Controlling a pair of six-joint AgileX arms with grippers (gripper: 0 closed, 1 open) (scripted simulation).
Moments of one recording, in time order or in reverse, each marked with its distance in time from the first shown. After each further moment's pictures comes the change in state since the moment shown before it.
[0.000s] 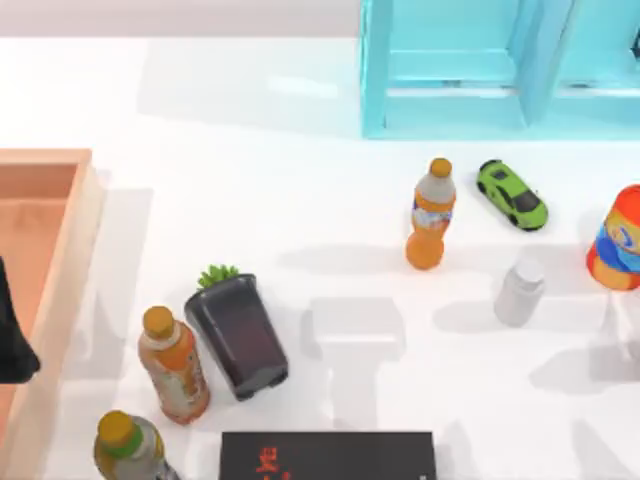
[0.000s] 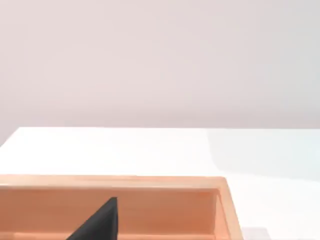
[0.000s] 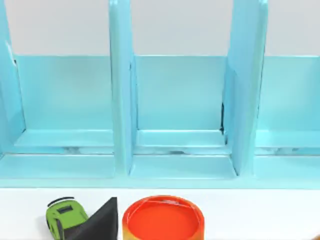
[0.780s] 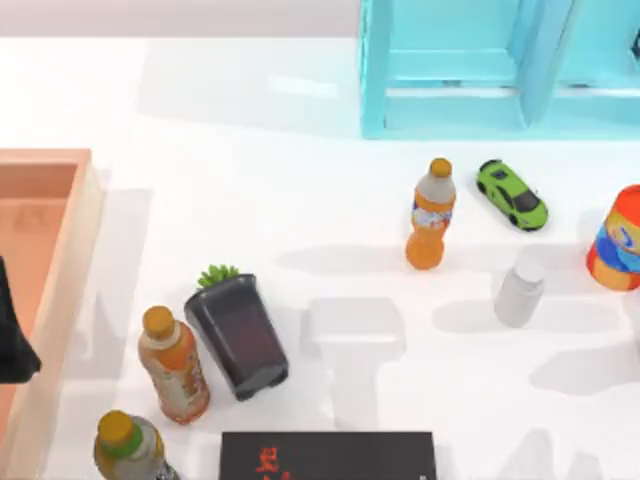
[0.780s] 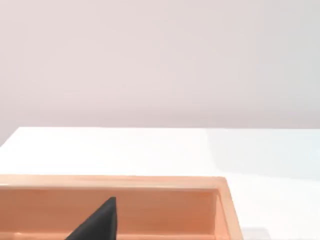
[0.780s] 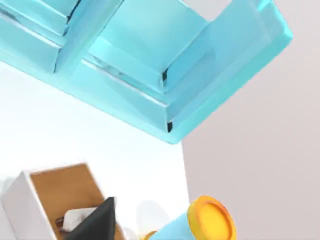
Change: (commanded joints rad) left arm 0.000 0.000 0.000 0.000 0.000 0.000; right arm -0.255 0.373 0.450 -0.334 0.034 -0.677
